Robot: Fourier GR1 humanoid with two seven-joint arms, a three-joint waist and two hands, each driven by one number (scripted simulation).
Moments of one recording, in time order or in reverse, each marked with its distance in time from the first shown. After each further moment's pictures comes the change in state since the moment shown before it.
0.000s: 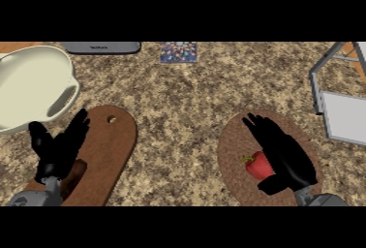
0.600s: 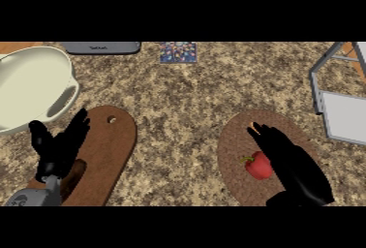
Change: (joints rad) left arm -0.015 0.026 -0.027 0.031 0.036 0.017 -0.021; right arm 0.068 -0.084 0.044 -0.196 -0.073 0.105 0.126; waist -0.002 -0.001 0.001
